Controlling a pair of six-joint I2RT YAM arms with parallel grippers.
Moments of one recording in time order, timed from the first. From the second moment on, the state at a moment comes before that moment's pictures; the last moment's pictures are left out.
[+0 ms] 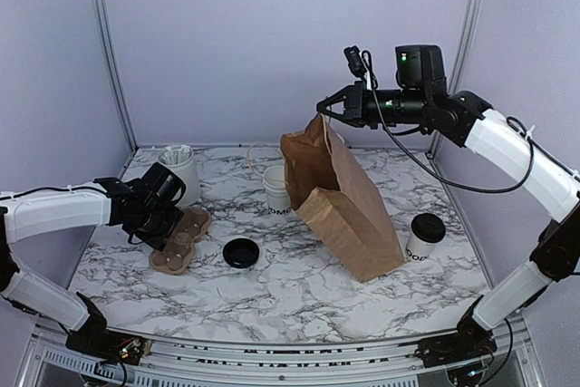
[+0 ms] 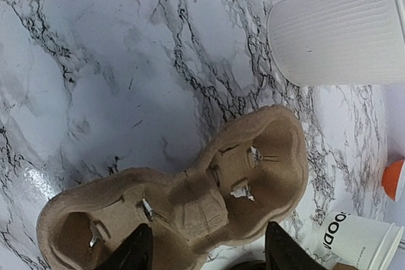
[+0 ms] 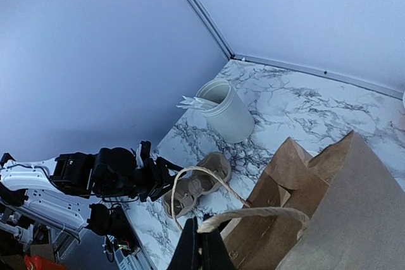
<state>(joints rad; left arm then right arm) -0.61 1.33 0.83 -0.61 -0.36 -1.61 0.65 1.50 1.62 -0.43 -0.43 0.47</state>
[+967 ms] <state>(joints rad) -0.49 1.47 0.87 -0.66 -0.36 -1.33 0.65 1.50 1.61 -0.40 -0.44 0.45</state>
